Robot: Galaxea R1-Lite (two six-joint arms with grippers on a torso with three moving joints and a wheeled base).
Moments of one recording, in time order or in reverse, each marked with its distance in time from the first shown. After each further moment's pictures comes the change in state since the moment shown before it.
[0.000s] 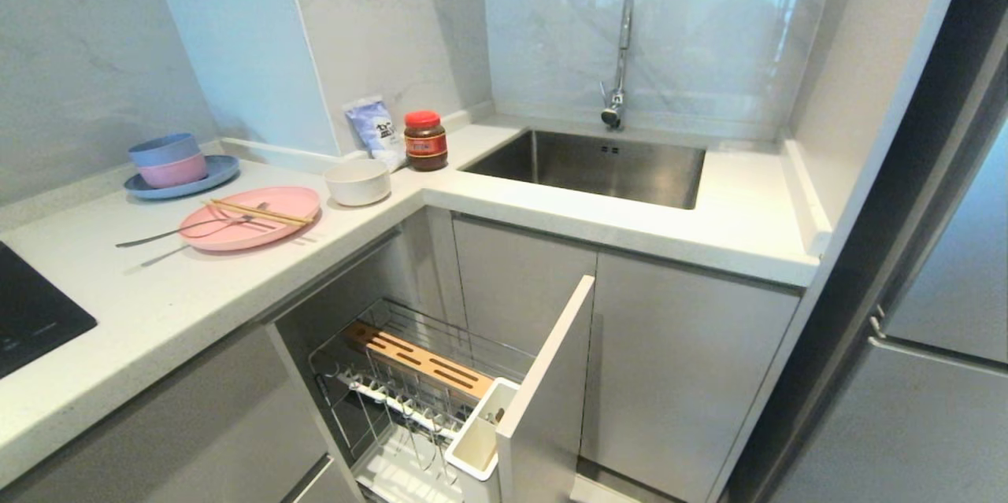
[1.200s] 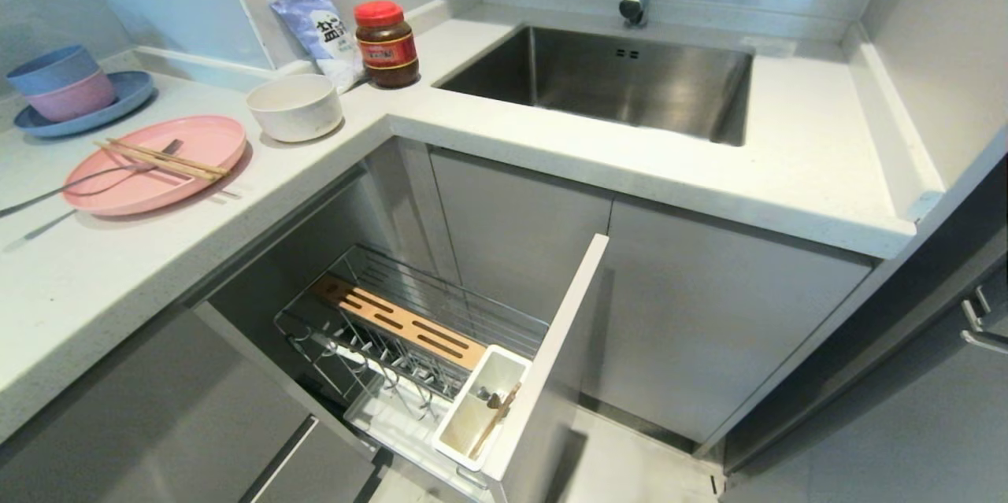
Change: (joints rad) left arm 0.000 0.000 0.000 0.001 0.000 0.001; right arm 0.000 0.000 0.000 0.000 0.000 0.000
